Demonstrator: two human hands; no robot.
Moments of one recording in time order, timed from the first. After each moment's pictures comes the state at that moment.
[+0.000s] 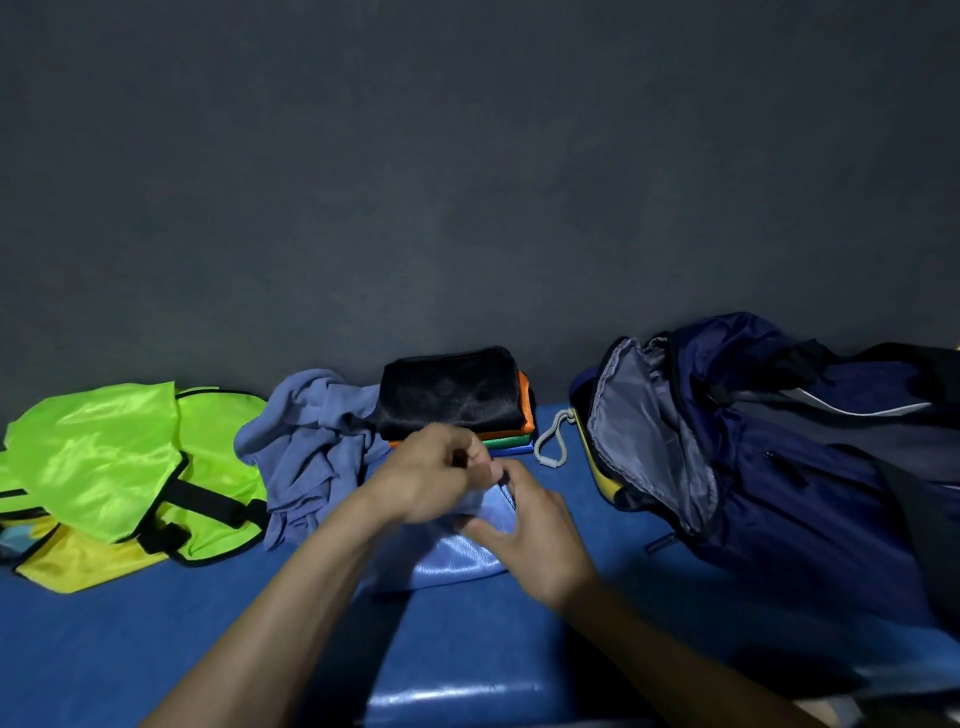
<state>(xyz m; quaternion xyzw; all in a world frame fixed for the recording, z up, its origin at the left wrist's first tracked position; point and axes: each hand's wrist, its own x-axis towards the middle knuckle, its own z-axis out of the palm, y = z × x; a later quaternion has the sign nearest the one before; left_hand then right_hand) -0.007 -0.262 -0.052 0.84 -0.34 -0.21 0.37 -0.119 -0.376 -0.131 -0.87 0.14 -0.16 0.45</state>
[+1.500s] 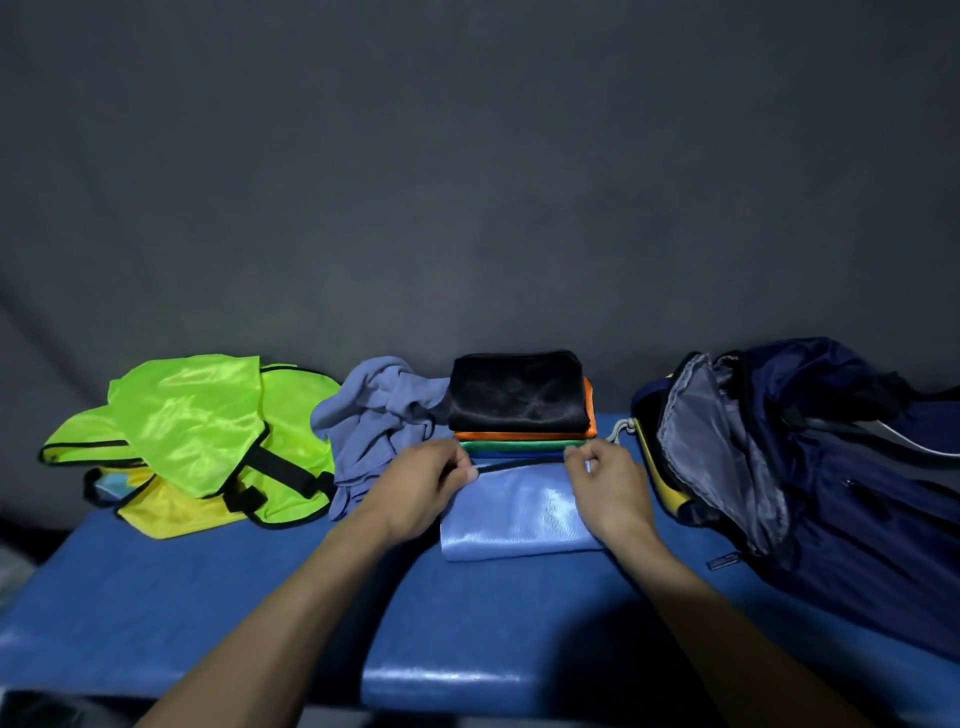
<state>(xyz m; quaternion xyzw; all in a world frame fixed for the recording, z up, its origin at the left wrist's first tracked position) 0.038 -0.187 -0.113 0.87 -0.39 -0.04 0.30 -0.081 -0.396 -0.115 -0.85 0.30 -0.18 0.39</state>
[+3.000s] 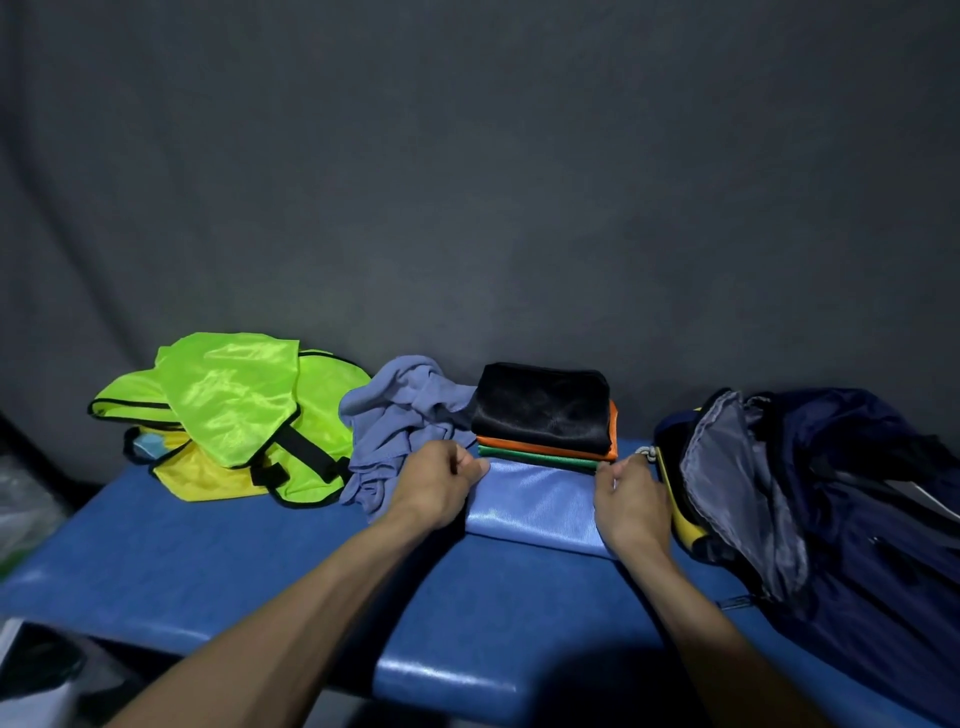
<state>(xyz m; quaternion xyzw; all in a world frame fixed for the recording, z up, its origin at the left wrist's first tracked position) 0.019 -0.203 -0.107 0.90 -0.13 -0.06 0.41 -0.070 -0.409 -0.120 -0.86 0.34 -0.19 0.32</state>
